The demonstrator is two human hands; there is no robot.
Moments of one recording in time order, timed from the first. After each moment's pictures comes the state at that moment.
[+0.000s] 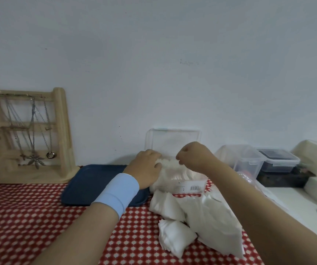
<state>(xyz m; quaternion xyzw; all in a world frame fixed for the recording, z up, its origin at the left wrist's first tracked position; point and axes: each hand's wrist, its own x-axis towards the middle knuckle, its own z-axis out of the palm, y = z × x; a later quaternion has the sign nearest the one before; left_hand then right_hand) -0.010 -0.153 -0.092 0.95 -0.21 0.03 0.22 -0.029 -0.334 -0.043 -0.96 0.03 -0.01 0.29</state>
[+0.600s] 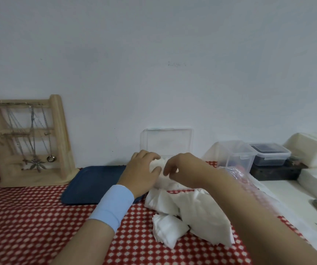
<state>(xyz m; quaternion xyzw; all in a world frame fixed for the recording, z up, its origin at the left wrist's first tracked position) -0.049 -0.159 -0.095 0.92 -0.20 0.12 0.31 -0.076 -0.336 -0.053 -0.98 -0.15 0.00 0.14</state>
